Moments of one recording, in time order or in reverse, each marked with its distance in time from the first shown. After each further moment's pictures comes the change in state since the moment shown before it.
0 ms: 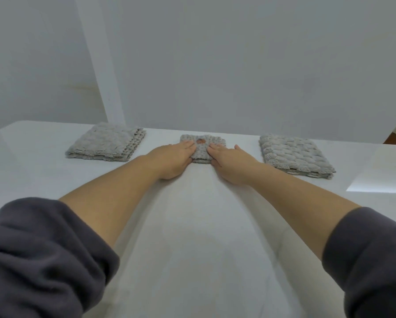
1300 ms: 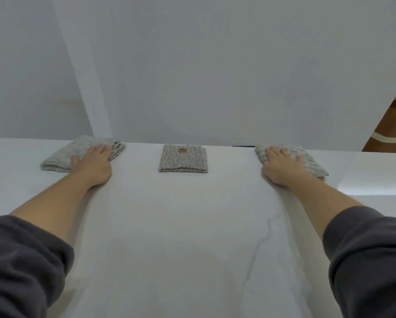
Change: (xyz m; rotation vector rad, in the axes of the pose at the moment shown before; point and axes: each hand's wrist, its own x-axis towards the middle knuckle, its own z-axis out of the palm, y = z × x) left_hand -0.022 -0.118 0.016 -0.100 0.139 -0.595; right_hand -0.043 0.147 0.002 0.111 0.020 0.577
